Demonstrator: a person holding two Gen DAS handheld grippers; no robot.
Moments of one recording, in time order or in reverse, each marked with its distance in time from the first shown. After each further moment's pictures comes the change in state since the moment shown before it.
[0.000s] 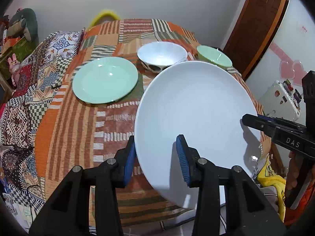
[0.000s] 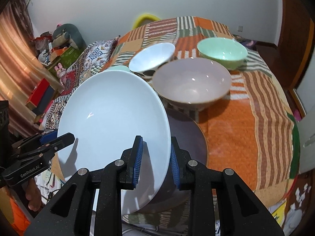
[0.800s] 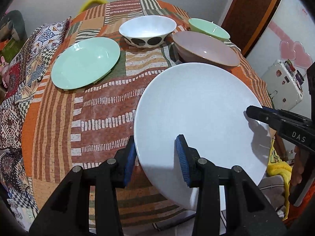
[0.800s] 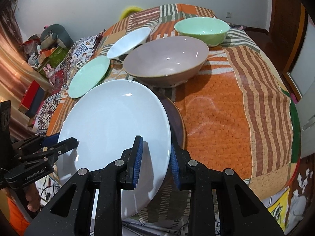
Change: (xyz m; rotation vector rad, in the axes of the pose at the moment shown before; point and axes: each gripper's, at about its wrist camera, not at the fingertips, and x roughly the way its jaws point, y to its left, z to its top) left arm 0.047 -0.025 -0.009 0.070 0.133 -0.003; right arm 0.010 -0.032 -0.025 0.077 0.055 -0.040
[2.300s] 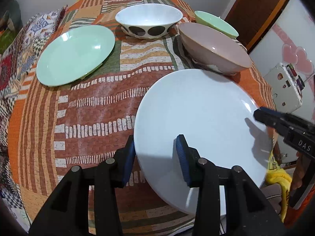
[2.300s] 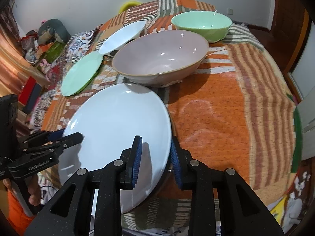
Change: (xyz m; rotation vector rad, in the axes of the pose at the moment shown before) left arm 0.037 0.007 0.014 -0.031 0.044 -0.036; right arm 0.010 -0.006 0.011 -0.026 0.034 -0.041
